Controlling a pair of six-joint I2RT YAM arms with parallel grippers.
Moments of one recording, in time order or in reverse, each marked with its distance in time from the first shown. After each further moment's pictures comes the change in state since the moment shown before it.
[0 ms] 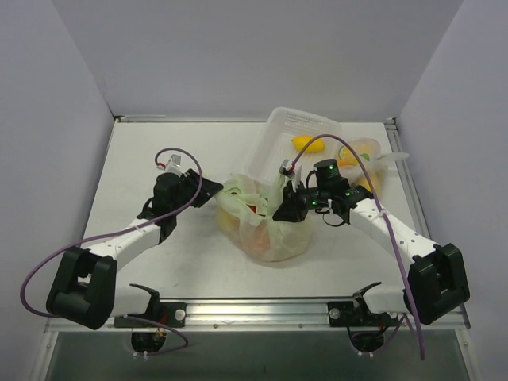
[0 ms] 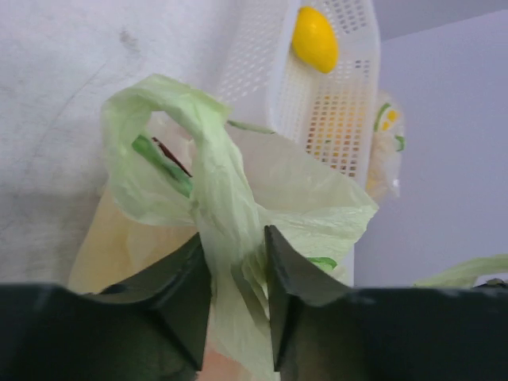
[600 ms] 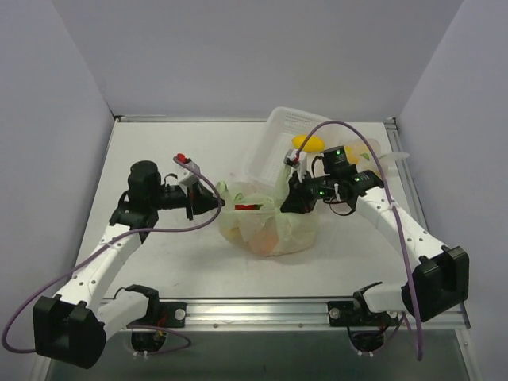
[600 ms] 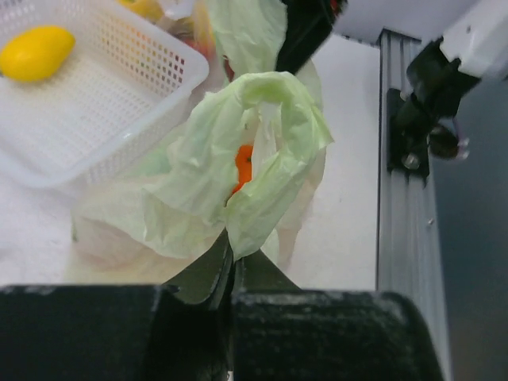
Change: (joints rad) left arm 0.078 -0.256 0.145 -0.273 0.856 1.059; right arm -0.048 0.010 0.166 -0.256 0.008 -0.139
